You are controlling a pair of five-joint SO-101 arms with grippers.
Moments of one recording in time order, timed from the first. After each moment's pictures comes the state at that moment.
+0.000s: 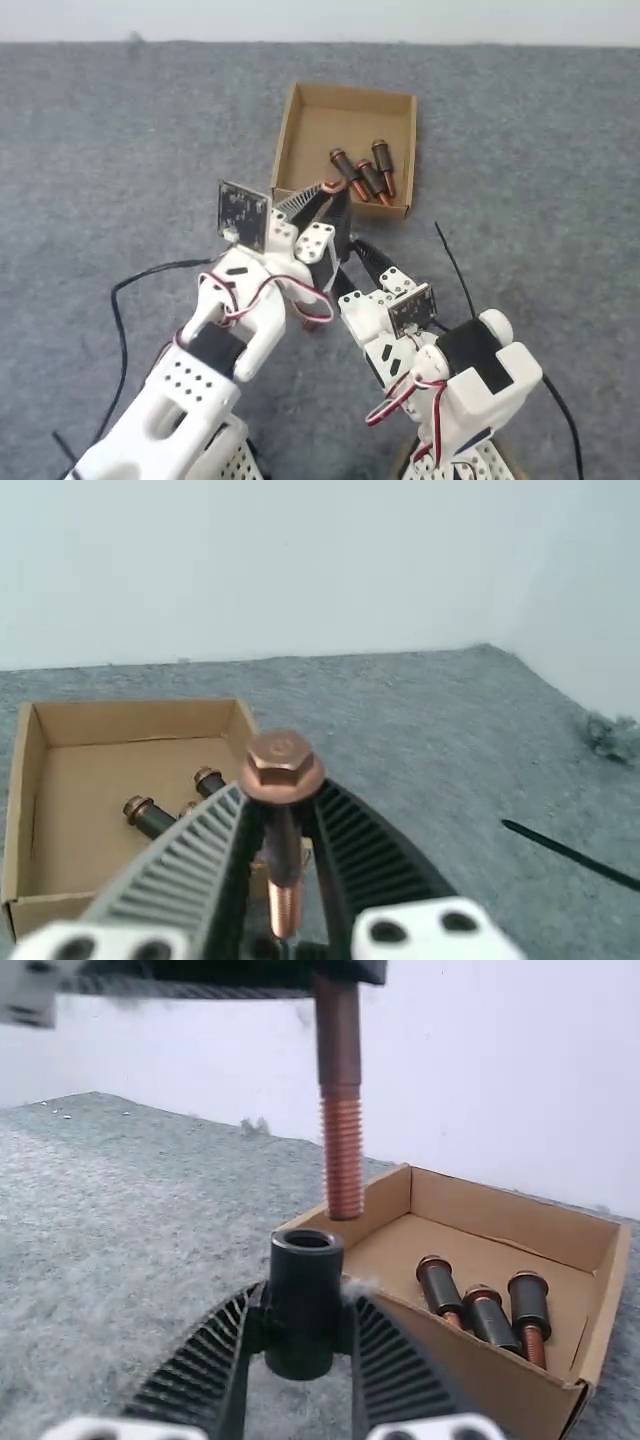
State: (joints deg) left arm 25.8 -59.4 74.1 10.4 19.1; right arm -33.6 10.3 93.5 -92.8 0.9
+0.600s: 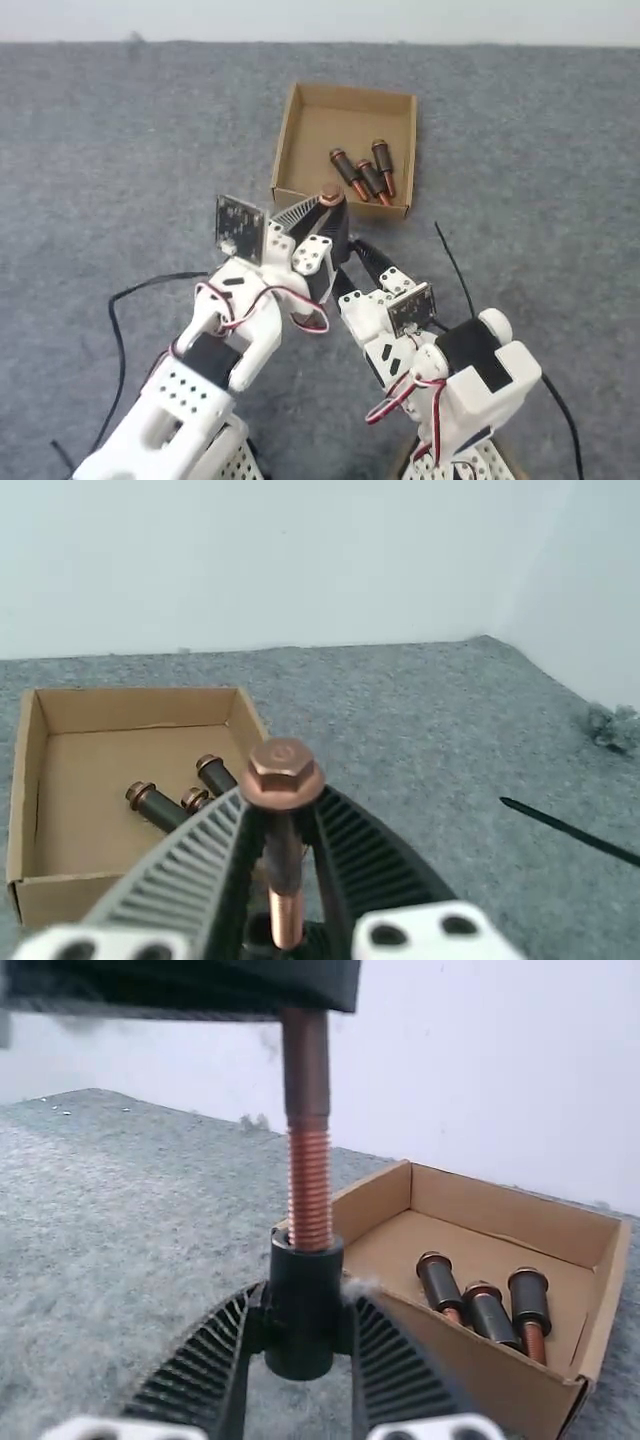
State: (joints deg) left arm 25.8 -60.6 74.6 13.1 19.4; right arm -33.6 10.3 93.5 -92.7 1.0
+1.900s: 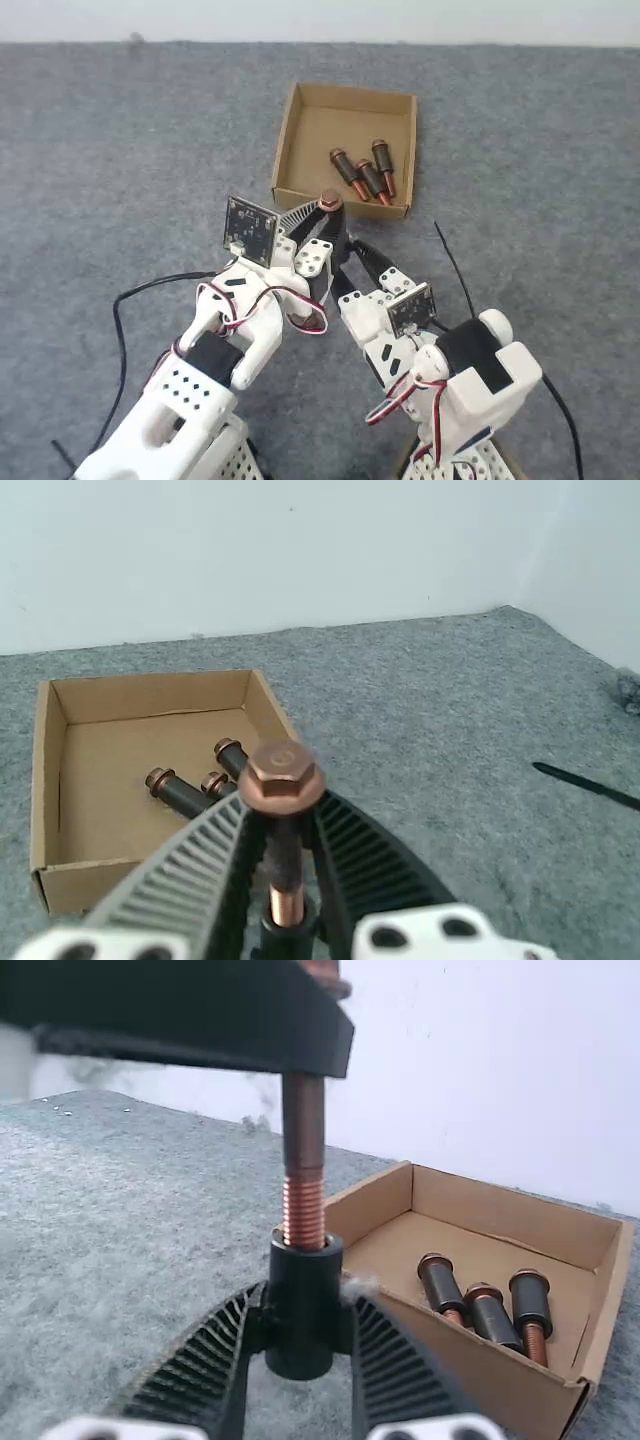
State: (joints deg) left arm 25.1 -61.4 77.9 13.1 15.6; right arm -33.6 10.2 93.5 -92.4 1.1
